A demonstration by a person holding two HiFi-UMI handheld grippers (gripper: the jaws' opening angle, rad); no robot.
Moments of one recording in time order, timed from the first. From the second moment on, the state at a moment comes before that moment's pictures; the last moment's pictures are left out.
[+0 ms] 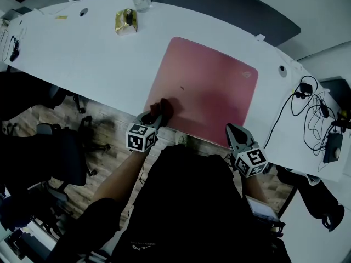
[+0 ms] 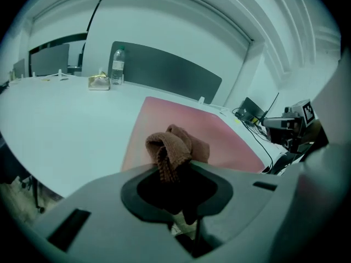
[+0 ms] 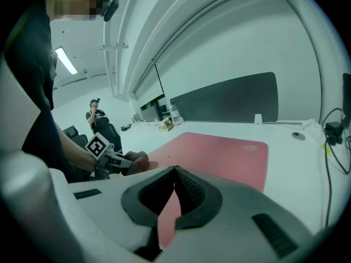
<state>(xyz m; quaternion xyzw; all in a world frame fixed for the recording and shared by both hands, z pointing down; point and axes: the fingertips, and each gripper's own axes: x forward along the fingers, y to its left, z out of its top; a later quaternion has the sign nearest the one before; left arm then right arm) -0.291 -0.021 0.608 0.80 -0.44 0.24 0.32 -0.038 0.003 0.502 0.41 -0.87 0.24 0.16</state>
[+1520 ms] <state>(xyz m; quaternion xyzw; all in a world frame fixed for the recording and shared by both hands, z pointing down) -0.291 -0.094 0.596 0.81 -0.46 0.28 0.23 -0.012 0.022 0.493 0.49 -0.83 0.23 0.13</state>
